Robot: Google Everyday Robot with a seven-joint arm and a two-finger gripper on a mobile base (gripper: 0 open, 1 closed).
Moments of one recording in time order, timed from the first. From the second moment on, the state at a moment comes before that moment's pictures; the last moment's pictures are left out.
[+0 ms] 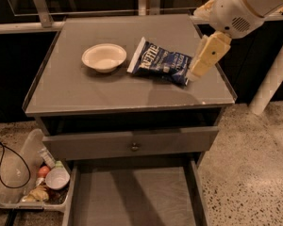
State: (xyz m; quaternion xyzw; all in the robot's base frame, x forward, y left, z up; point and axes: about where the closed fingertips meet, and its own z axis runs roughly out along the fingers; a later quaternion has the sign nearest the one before) arm 0.556 -0.145 0.990 -0.60 0.73 0.04 0.32
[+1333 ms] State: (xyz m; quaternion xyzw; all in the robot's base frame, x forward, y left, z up) arm 0.686 -0.126 0.877 -0.53 0.77 0.13 0.34
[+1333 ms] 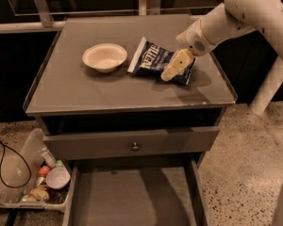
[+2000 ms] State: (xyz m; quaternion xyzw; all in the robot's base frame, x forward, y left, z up) arm 0.695 -0.113 0.853 -0.54 0.77 0.13 0.31
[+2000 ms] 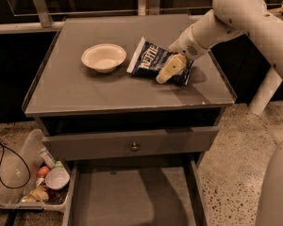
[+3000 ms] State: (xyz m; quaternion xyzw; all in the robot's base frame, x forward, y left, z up) arm 0.693 -0.110 0.854 -0.54 0.77 0.14 0.31
